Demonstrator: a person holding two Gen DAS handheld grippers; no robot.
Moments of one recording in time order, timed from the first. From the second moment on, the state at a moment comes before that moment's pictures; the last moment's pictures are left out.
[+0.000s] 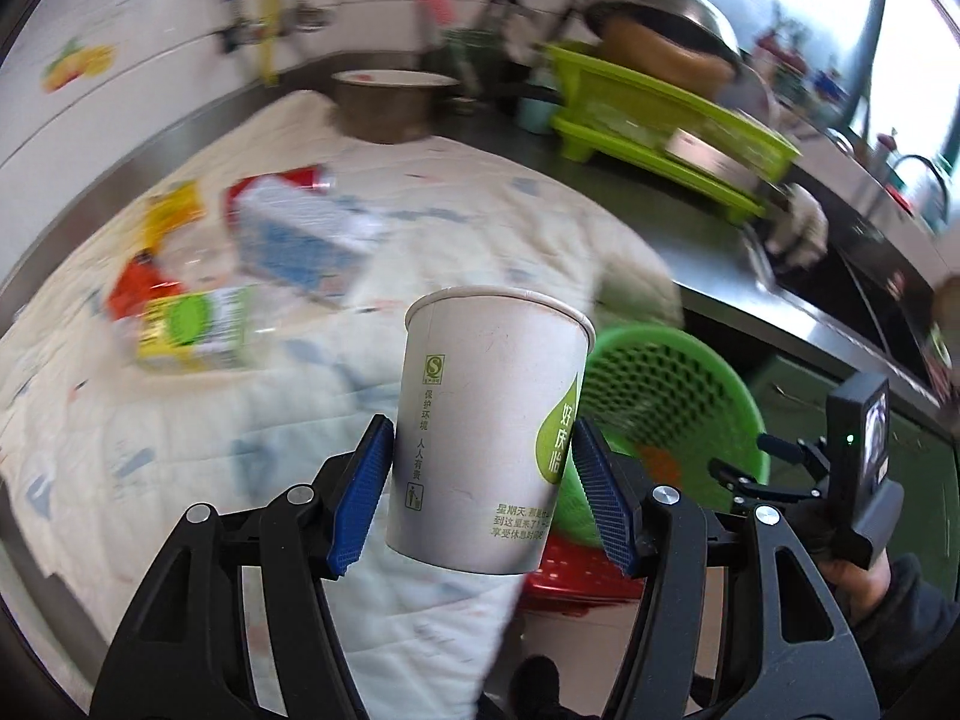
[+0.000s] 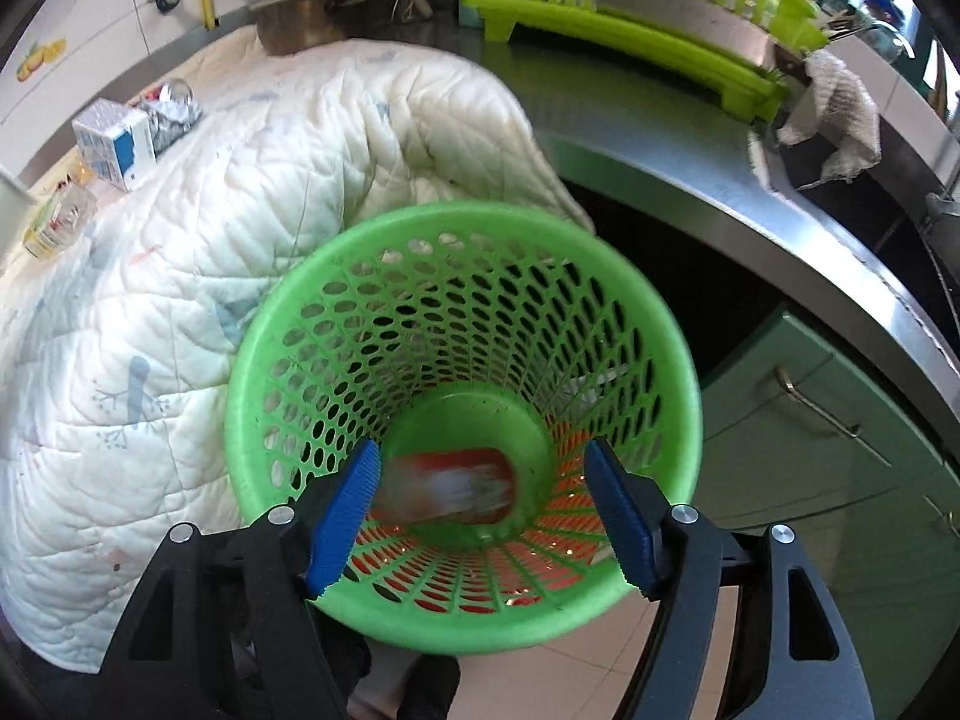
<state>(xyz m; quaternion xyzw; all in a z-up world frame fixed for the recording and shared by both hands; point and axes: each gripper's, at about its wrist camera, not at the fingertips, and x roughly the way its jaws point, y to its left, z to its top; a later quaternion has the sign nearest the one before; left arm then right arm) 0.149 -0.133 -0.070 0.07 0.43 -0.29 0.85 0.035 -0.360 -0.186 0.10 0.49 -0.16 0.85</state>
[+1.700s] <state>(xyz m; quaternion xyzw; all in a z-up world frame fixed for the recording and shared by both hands) 0.183 -0.036 -0.084 0.02 0.44 -0.17 0.88 0.107 -0.261 -0.069 0.02 0.38 -0.01 0.93</state>
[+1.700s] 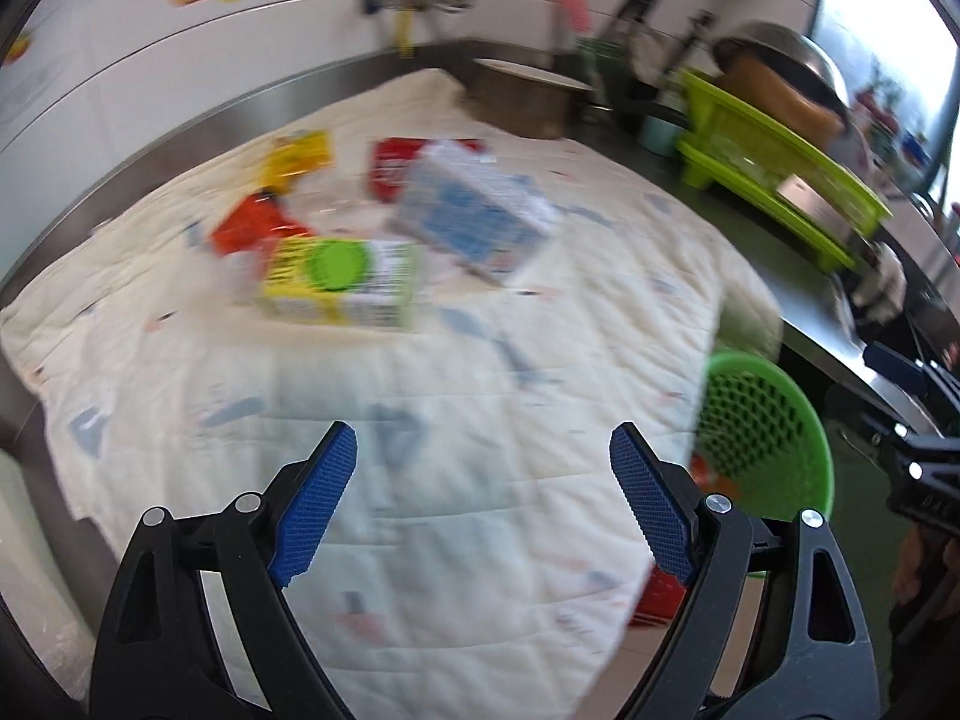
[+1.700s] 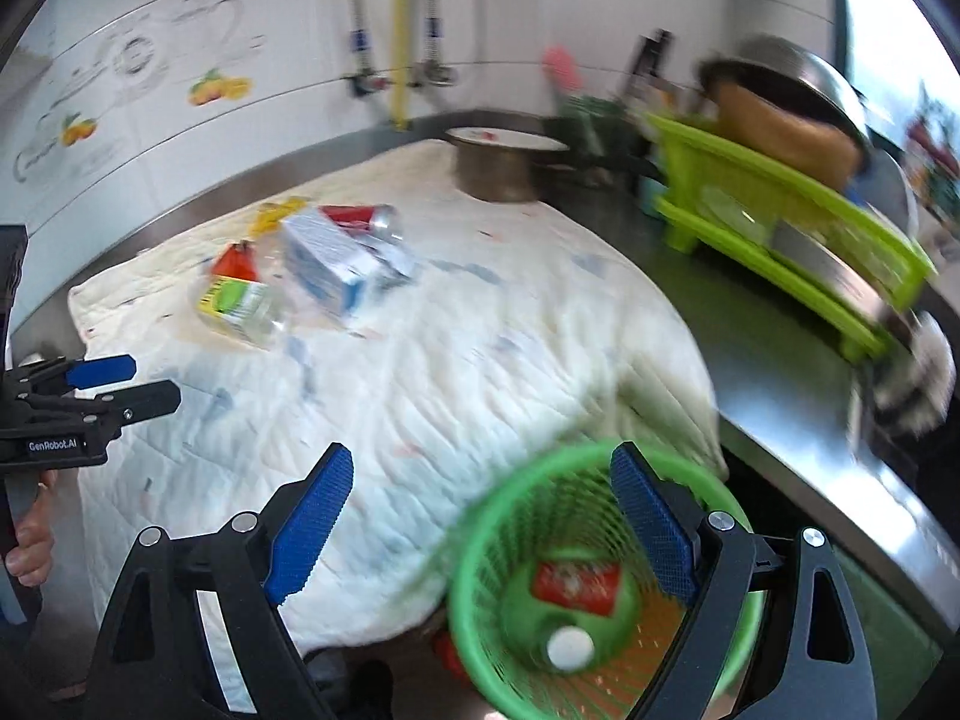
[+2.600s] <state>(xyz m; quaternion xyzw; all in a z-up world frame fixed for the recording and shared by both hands) 0.229 0.101 -0.104 -0.05 0.46 -0.06 0.88 0.336 -0.157 -0.080 -0.08 0.41 0.20 0.89</state>
